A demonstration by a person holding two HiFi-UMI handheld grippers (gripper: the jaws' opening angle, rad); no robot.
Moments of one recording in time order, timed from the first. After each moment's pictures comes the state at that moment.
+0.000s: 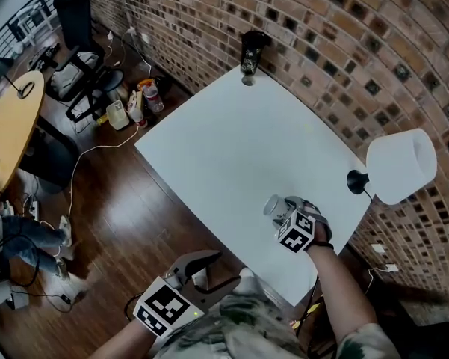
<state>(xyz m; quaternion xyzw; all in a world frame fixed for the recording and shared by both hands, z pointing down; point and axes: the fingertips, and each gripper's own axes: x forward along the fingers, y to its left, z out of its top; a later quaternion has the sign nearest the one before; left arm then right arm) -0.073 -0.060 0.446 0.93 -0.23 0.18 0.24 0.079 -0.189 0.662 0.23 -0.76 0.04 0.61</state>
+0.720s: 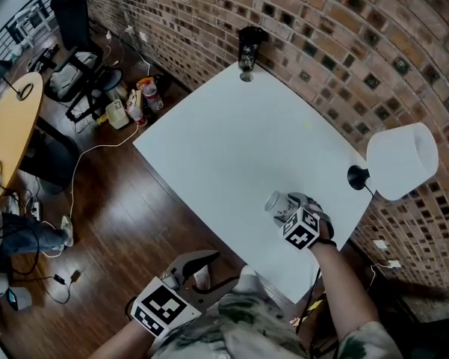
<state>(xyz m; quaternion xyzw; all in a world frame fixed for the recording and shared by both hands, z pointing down) -0.072 -0.055 0.449 0.92 -0.23 0.19 0.24 0.088 -0.190 0.662 0.25 -0.77 0.06 0.58</state>
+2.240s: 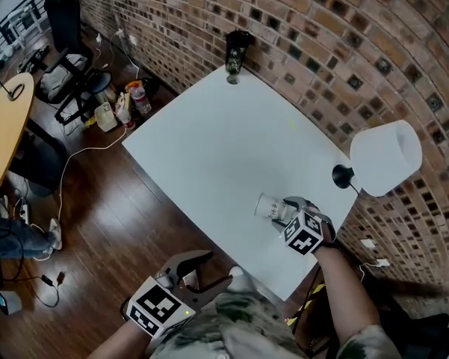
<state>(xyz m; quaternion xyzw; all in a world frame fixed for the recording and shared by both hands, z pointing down) -0.060 -0.043 0.444 0.93 -0.23 0.17 0.24 0.108 -0.165 0.615 0.23 -0.78 0.05 0.58</state>
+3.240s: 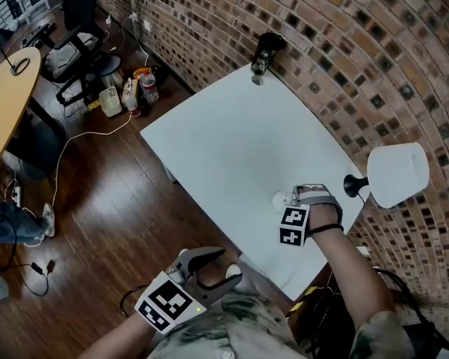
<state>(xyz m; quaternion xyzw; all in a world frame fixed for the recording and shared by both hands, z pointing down) -0.118 -0.049 0.453 0.94 -0.21 0.13 0.24 0.090 -0.205 0.625 0.05 -0.54 -0.17 0.82</state>
